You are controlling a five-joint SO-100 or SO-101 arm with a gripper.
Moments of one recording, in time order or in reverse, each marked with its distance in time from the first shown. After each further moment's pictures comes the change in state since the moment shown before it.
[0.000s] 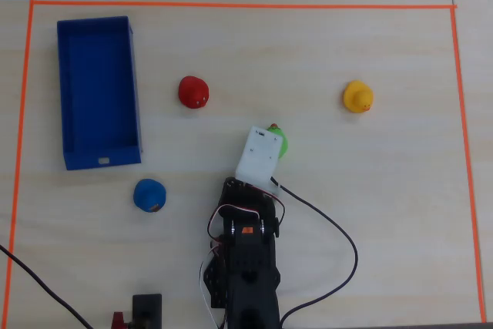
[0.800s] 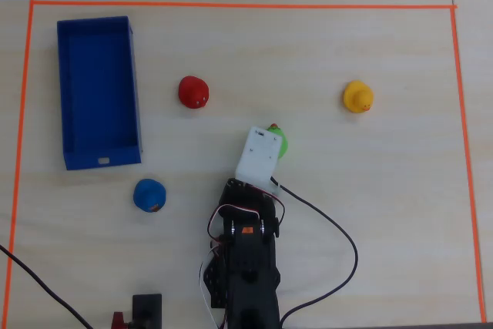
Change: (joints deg) arm 0.0 0.0 0.0 0.0 -0.5
